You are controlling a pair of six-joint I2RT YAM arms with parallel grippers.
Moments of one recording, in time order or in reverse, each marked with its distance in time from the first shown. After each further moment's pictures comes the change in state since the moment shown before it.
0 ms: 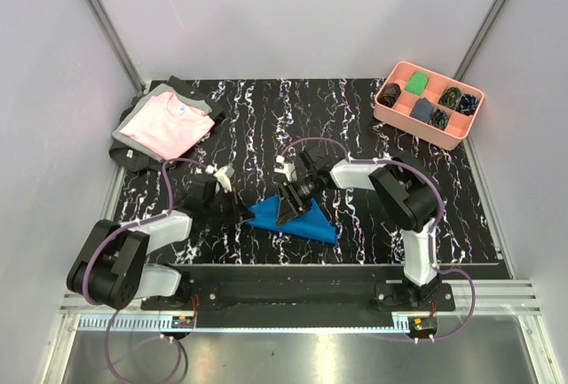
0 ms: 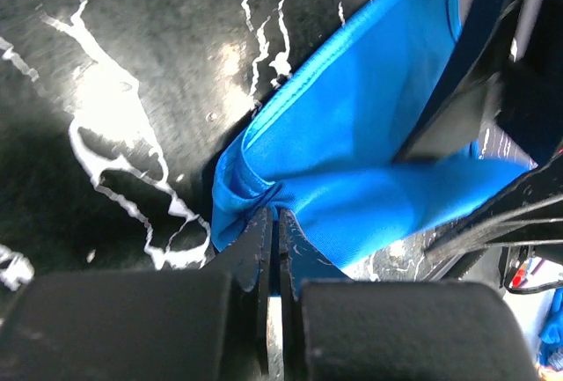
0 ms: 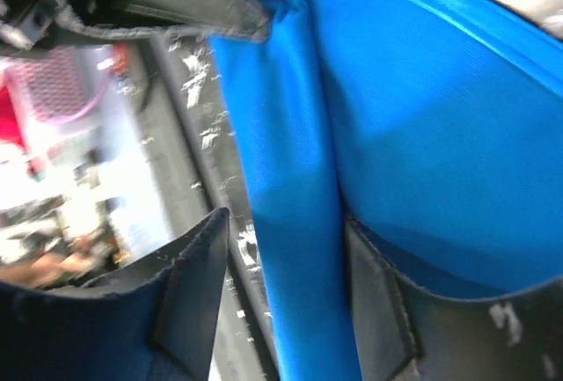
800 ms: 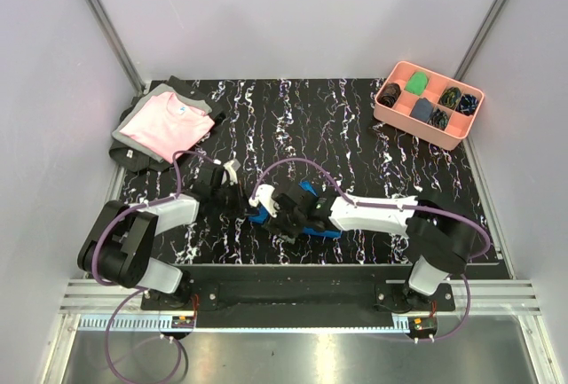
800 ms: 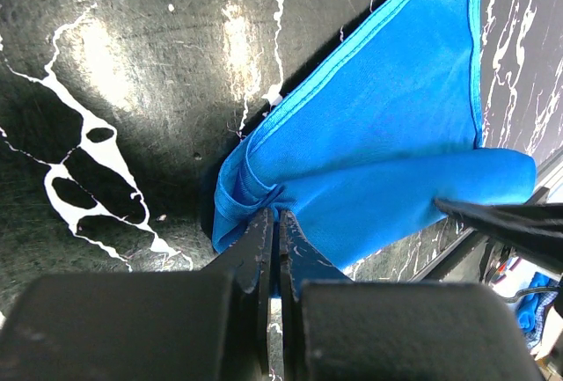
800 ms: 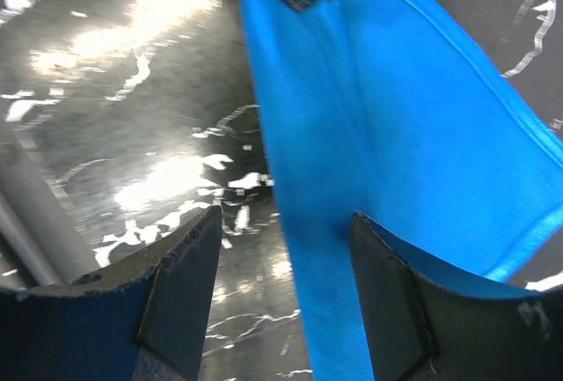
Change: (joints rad) left arm -0.012 0.140 0.160 -0.138 0.014 -0.009; right arm 0.397 -0.357 -0.145 -0.019 0.933 -0.312
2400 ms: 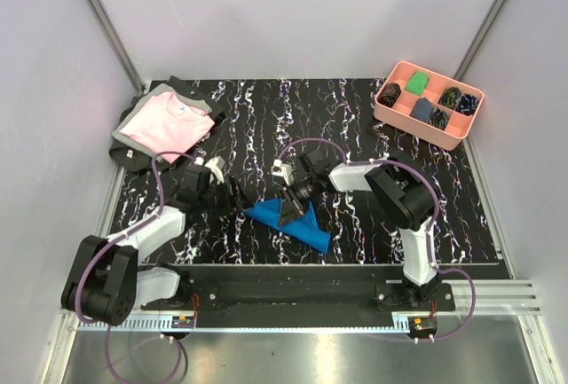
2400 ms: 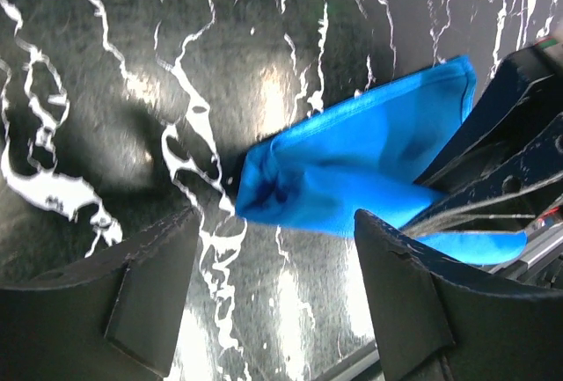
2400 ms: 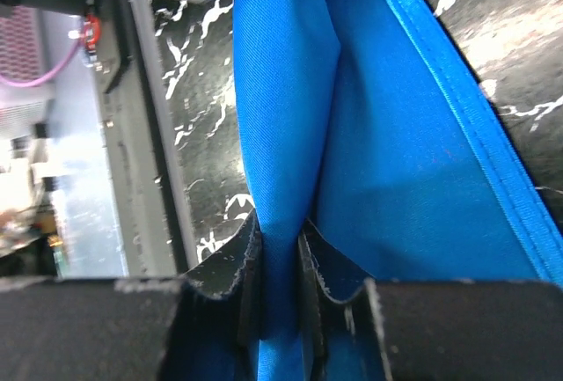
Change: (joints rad) left arm 0.059 -0.241 -0.059 -0.090 -0.129 0.042; right arm -0.382 0.367 0.114 0.115 -0.919 0.154
